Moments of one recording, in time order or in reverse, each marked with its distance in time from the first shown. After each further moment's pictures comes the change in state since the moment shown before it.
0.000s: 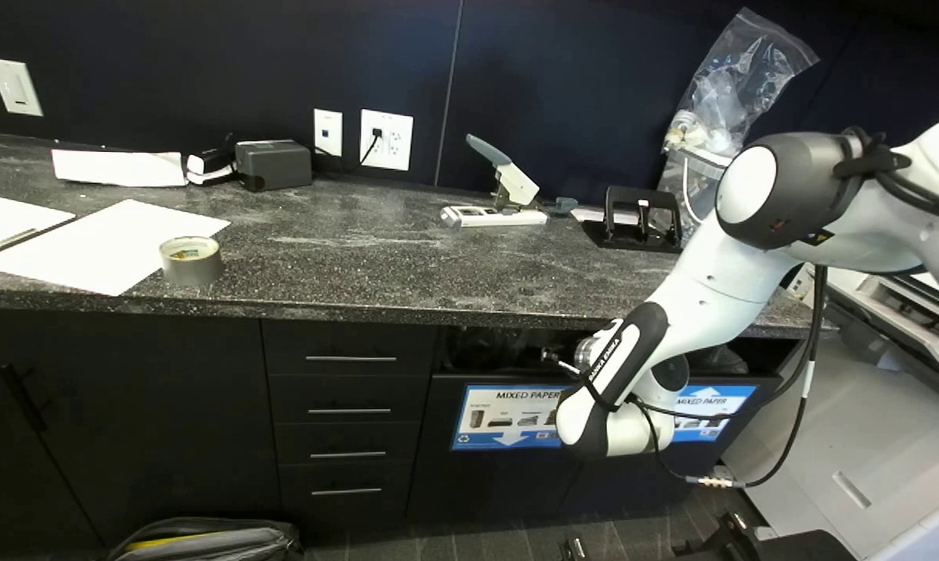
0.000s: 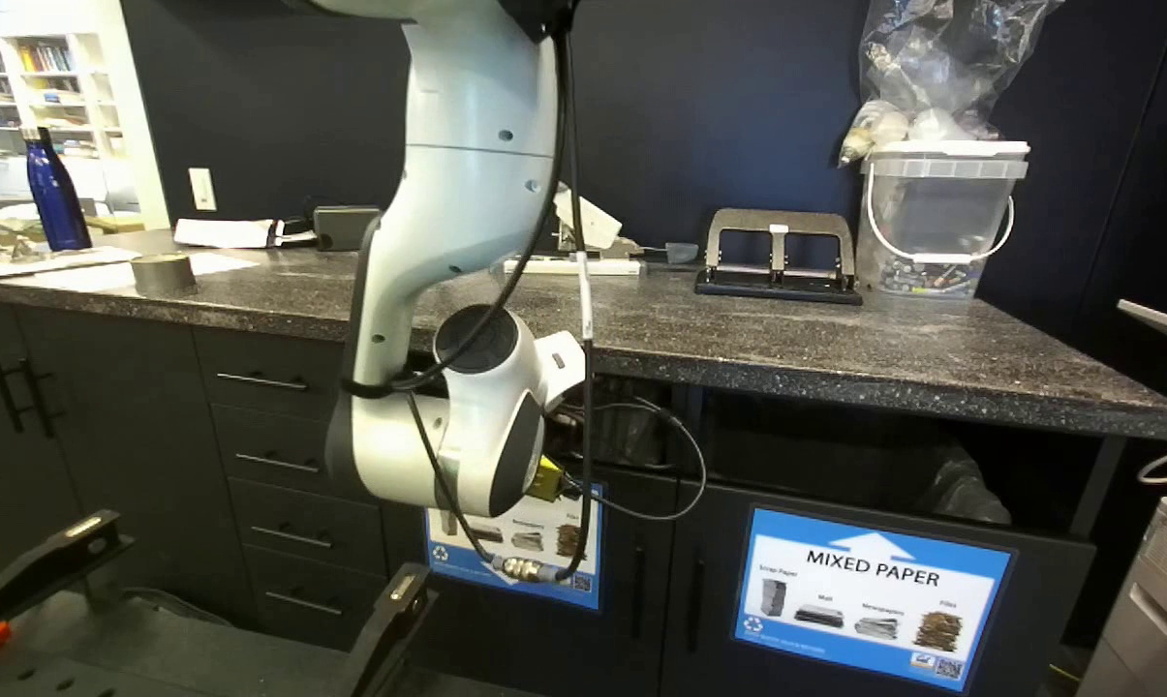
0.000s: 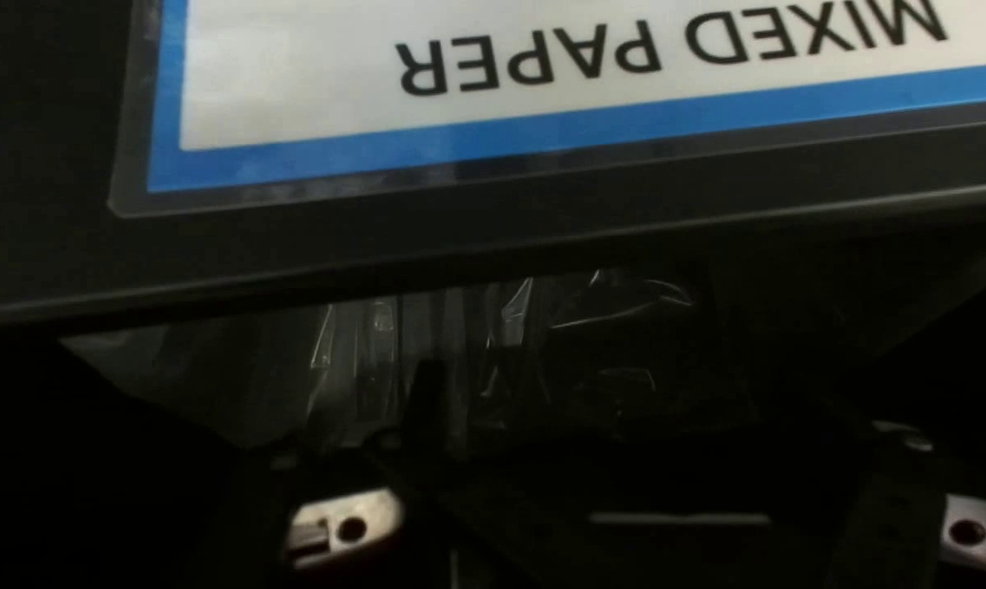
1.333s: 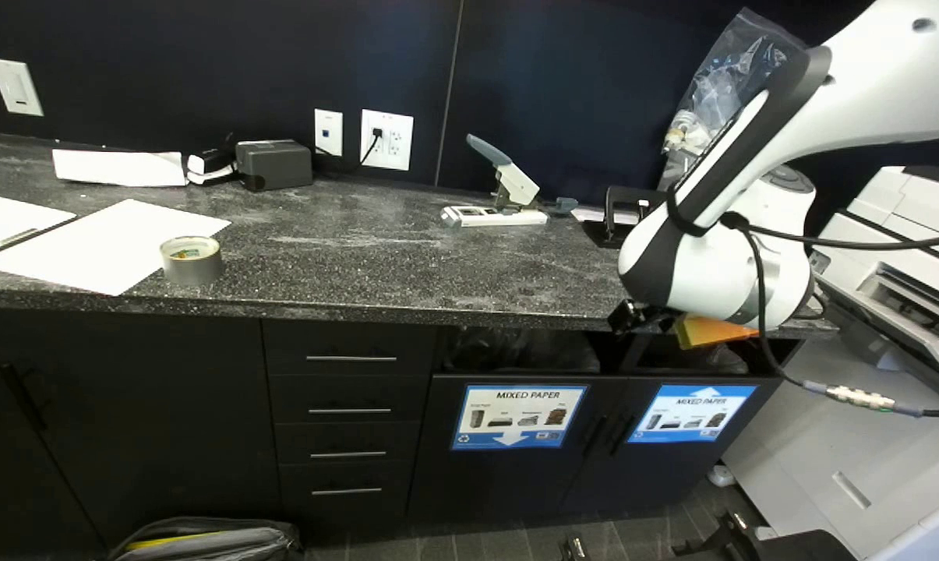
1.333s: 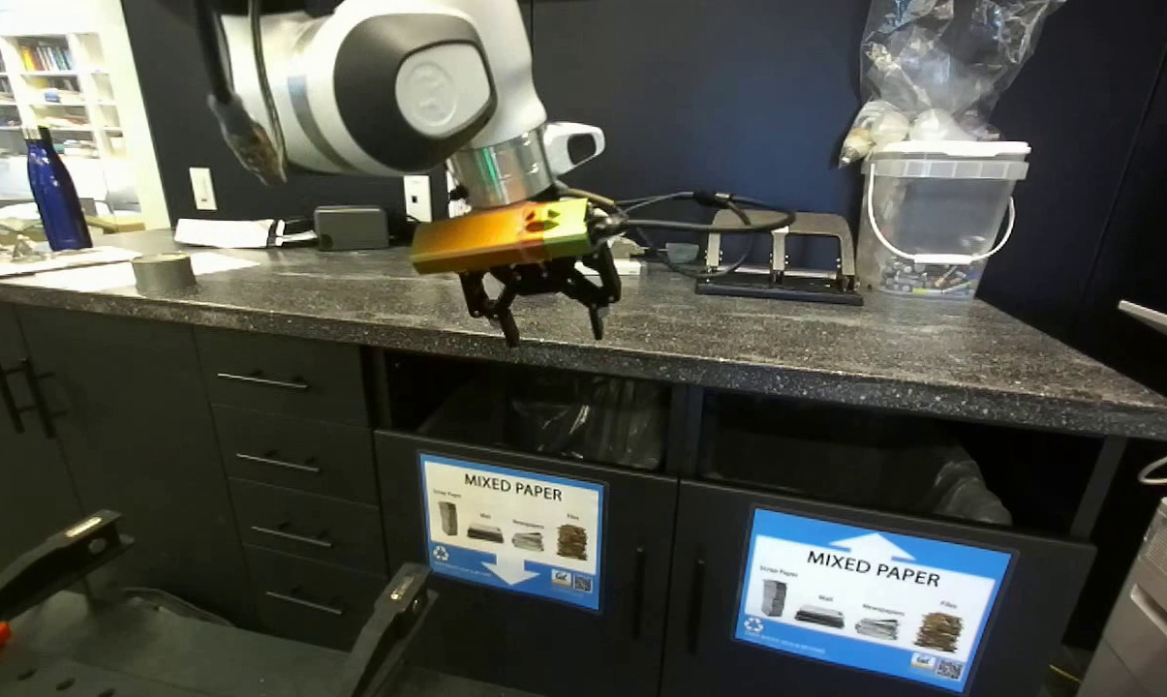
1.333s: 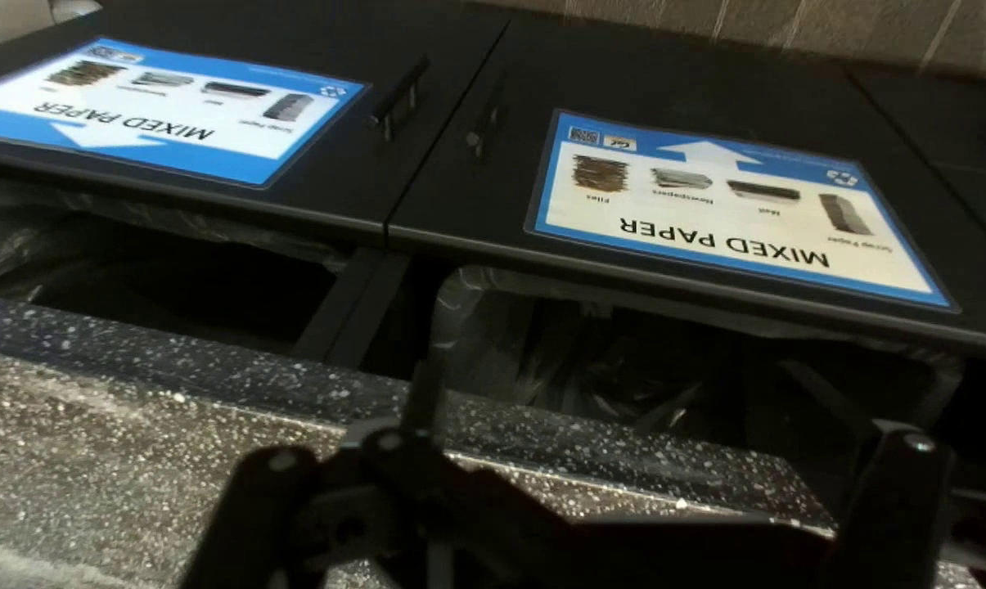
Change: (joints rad) arm 0.572 -0.956 -0.500 -0.651 0.600 -0.806 -0.630
